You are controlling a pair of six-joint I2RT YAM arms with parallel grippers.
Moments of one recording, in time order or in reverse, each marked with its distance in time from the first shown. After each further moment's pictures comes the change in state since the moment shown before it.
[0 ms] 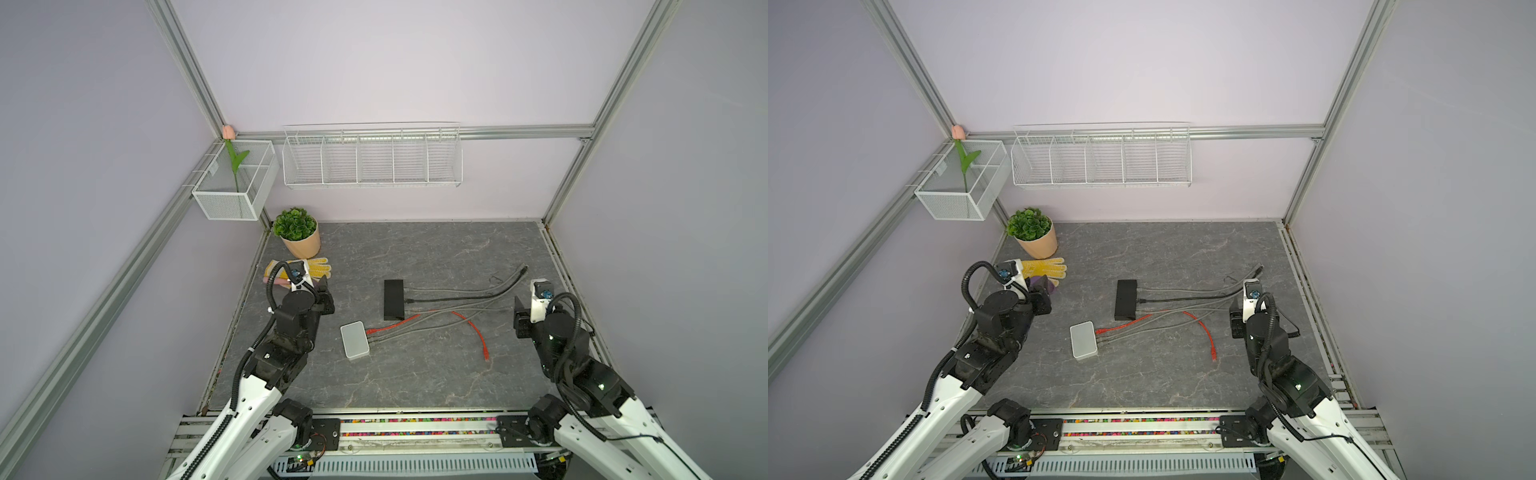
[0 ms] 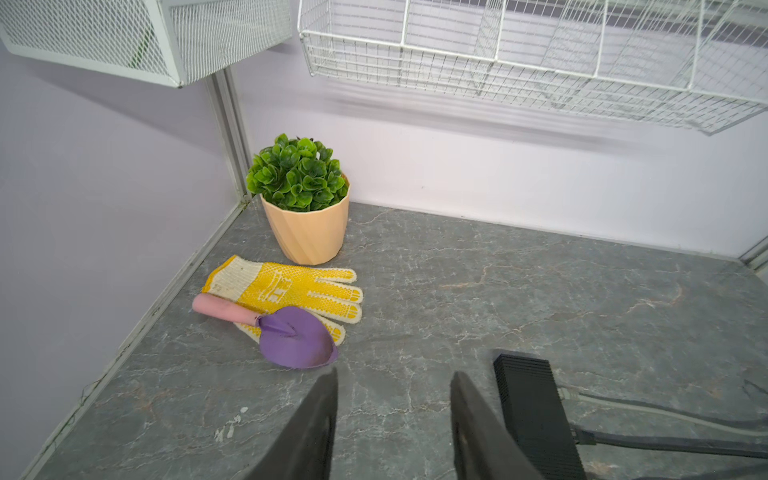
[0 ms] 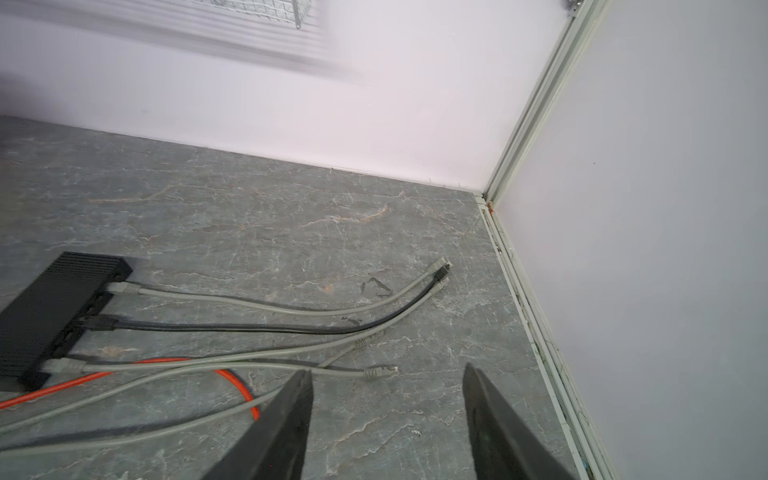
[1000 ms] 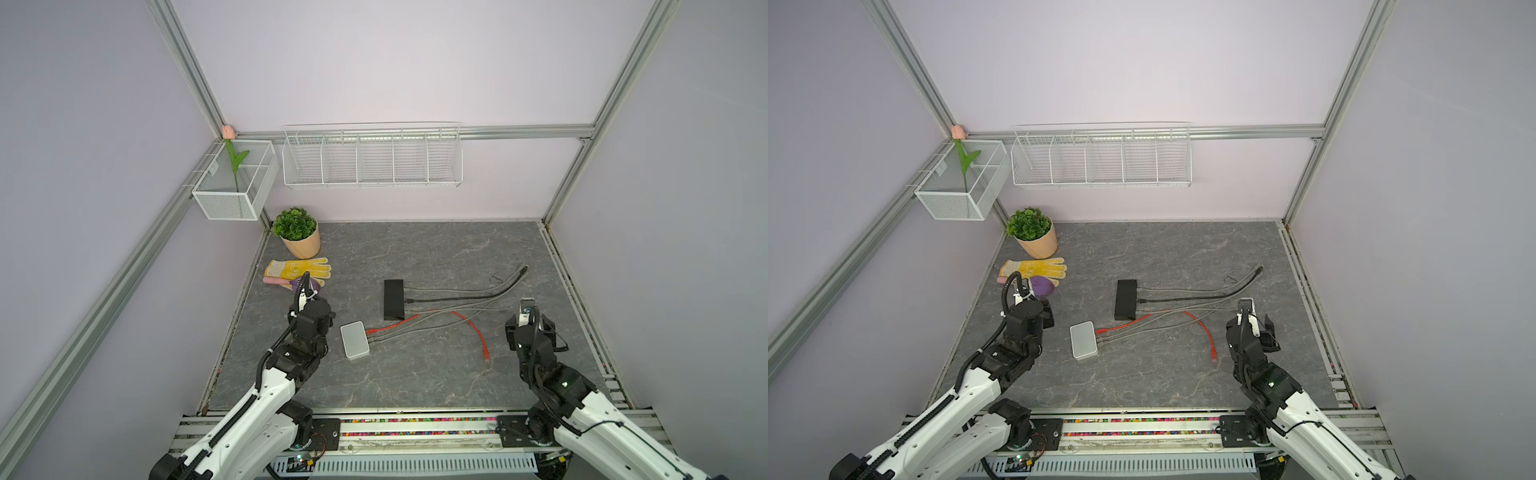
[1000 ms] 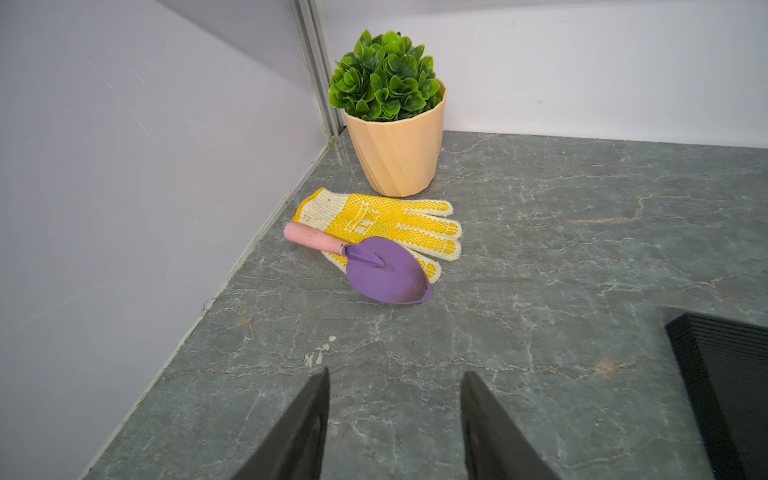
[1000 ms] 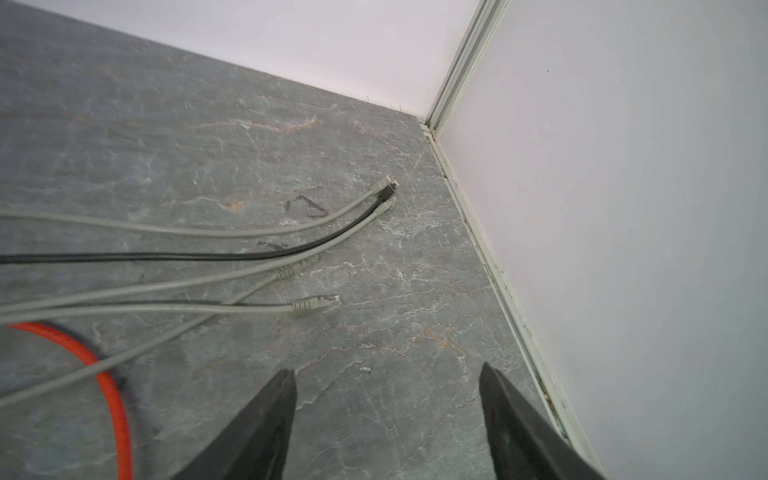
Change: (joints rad) left arm 0.000 0.095 -0.207 0.107 -0.243 0.026; right arm -0.001 0.044 -0.308 0.166 0.206 0.042
